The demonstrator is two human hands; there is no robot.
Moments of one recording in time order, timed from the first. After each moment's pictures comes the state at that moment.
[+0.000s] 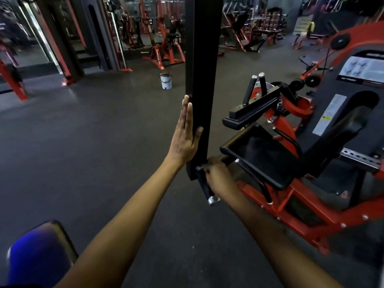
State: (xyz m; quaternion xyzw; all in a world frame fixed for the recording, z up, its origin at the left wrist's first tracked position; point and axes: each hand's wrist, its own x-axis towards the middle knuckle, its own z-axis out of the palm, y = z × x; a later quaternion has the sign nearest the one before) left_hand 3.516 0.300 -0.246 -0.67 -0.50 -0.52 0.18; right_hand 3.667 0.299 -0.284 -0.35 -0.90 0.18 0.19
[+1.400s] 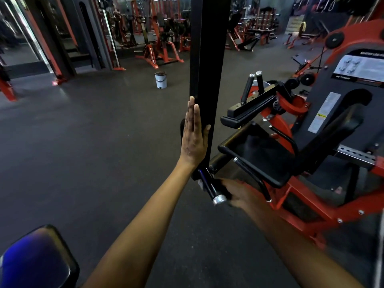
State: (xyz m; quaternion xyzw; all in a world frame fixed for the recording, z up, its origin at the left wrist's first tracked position) left_hand 3.536 0.314 -0.255 -0.63 -0.47 -0.58 0.21; right_hand 3.693 0.309 -0.329 -0.44 -0.39 0.79 0.16
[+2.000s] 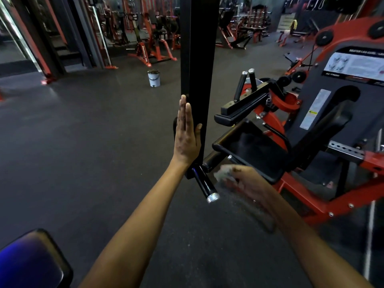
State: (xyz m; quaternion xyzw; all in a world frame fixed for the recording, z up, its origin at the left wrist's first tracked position) left_hand 3.534 0.319 -0.260 -0.63 -0.47 -0.58 0.21; right_hand 3.736 0.331 -0.297 -0.39 -0.59 0.67 0.23
